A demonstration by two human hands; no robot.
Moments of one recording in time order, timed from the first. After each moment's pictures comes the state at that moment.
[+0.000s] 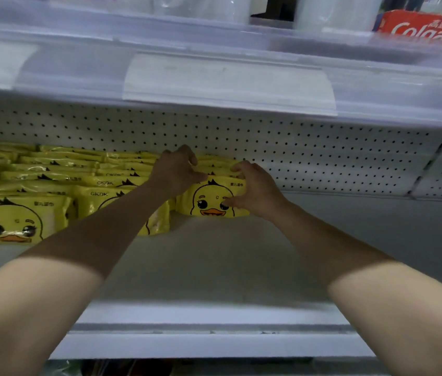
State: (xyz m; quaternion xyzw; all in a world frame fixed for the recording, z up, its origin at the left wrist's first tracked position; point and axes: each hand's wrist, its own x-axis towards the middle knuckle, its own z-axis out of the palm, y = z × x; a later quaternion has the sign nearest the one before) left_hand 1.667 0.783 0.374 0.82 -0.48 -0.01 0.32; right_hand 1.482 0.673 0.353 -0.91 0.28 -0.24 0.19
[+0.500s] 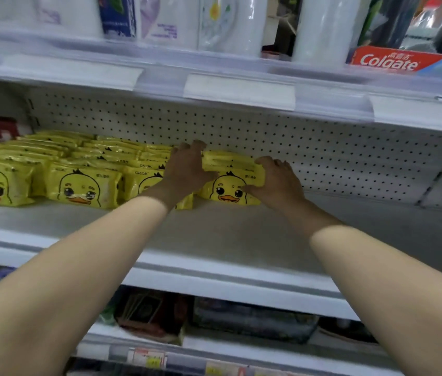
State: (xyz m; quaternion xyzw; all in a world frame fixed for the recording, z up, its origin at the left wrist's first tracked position) left_hand 1.603 0.862 0.398 0.85 -0.42 0.05 0.32; right_hand 1.443 0.720 0.380 -0.91 0.32 -0.25 0.09
